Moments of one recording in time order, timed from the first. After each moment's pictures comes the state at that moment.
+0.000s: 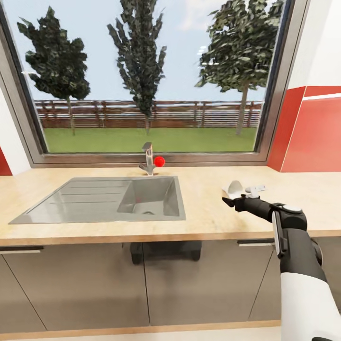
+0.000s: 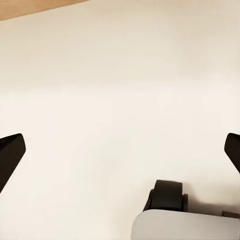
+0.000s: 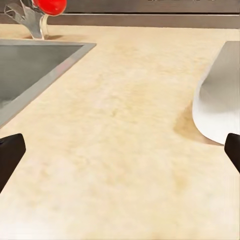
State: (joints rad) left arm -0.32 -0.13 -0.97 0.09 0.86 -0.11 0.39; right arm -0.73 -0.04 -0.32 -1.35 0.33 0.66 0.76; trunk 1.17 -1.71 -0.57
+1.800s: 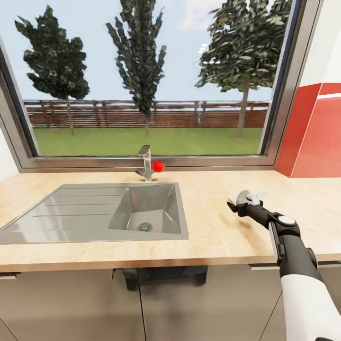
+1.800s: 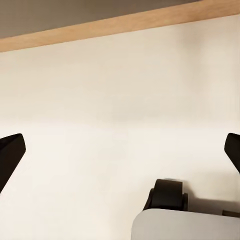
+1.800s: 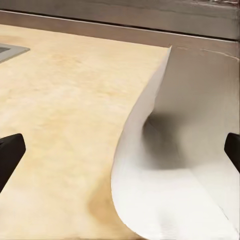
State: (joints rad) left arm -0.32 -0.13 -0.97 0.09 0.86 -0.11 0.39; right arm -0.72 -0.07 -0.34 -1.14 0.34 0.32 0.61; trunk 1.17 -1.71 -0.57
